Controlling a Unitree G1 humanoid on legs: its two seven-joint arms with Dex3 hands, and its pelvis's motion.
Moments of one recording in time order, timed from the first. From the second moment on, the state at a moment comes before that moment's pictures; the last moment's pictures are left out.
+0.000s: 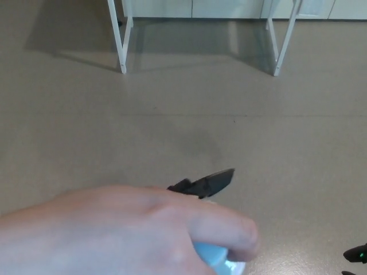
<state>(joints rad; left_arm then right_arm) 0.36 0.51 -0.30 -0.77 -0.09 -0.02 -0.37 -0.22 -0.45 0.12 1.25 -0.25 -0.28 -0.02</state>
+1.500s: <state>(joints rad) 0.07 0.27 -0.29 -0.42 0.19 0.19 -0.15 -0.30 -0.46 0.12 1.25 -0.27 -0.26 -0.01</state>
